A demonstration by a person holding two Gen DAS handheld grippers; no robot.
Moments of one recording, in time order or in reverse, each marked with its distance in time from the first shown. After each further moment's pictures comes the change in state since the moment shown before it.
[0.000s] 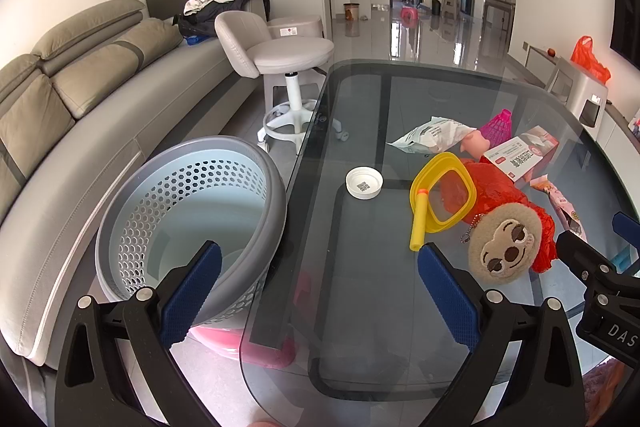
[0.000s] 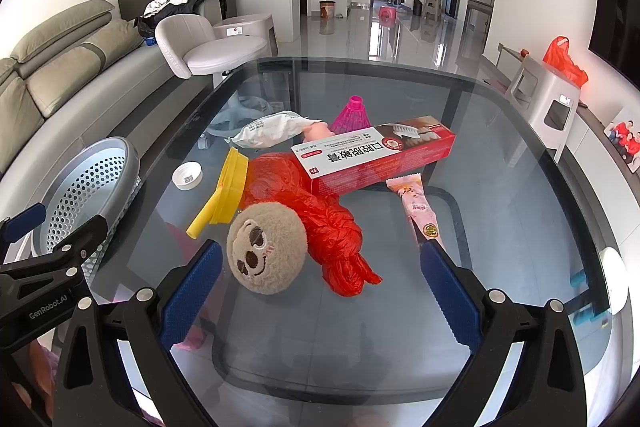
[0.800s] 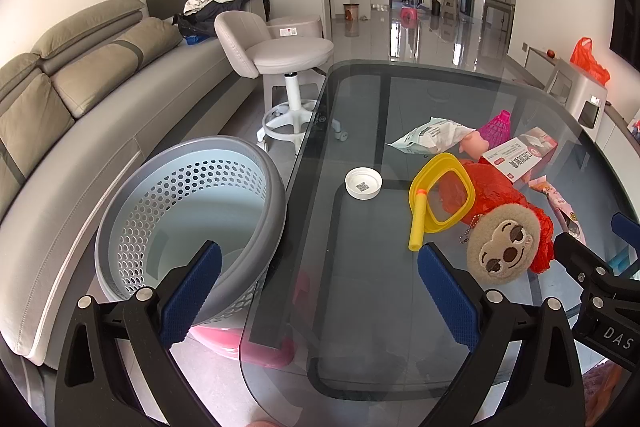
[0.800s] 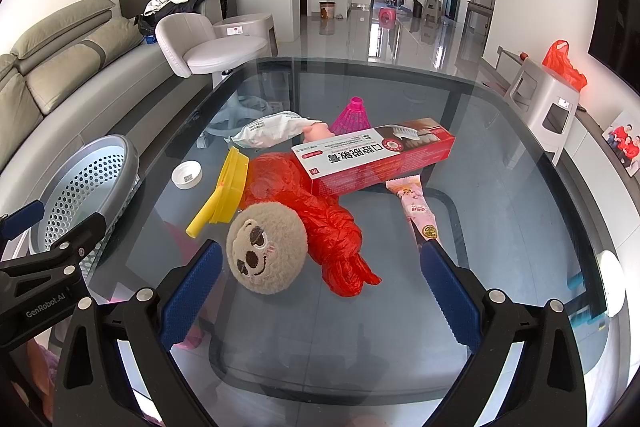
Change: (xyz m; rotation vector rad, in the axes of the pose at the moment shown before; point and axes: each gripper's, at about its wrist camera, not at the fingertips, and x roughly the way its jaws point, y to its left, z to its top) left arm 0.000 0.000 0.000 -0.002 0.001 -0.003; right arm 0.000 0.002 0.000 -0.003 0.000 -0.007
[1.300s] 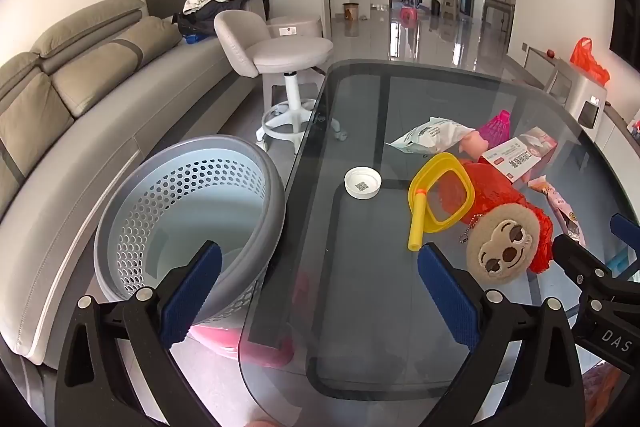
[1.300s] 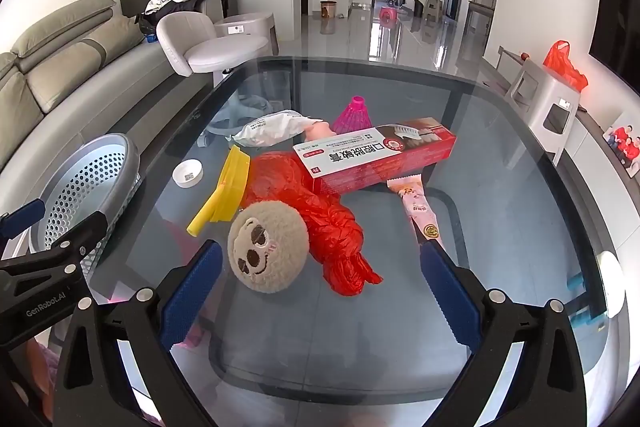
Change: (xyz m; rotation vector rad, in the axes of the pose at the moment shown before) left arm 0.000 0.000 0.000 -0.001 0.000 -0.001; right arm 0.002 0.002 -0.004 -0.002 0.002 0.000
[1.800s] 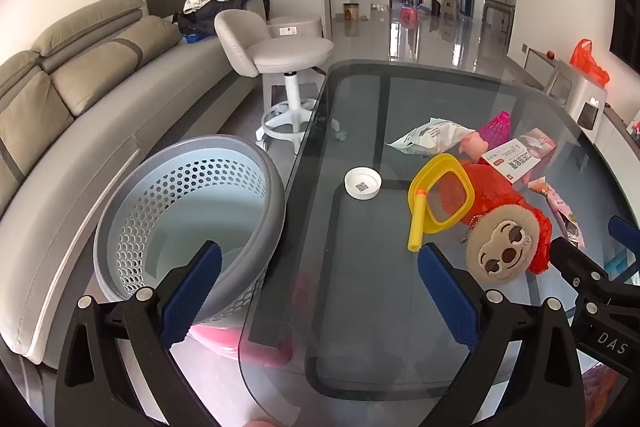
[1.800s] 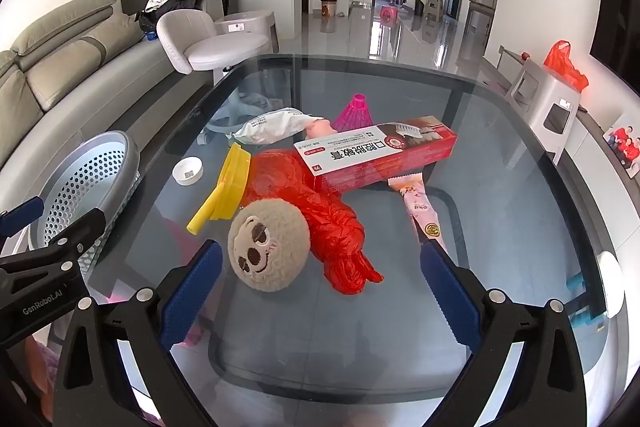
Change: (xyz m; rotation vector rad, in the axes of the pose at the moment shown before) left arm 0.000 0.000 0.000 -0.003 -0.005 -0.003; right arm 0.001 0.001 0.000 -0.001 0.010 0.001
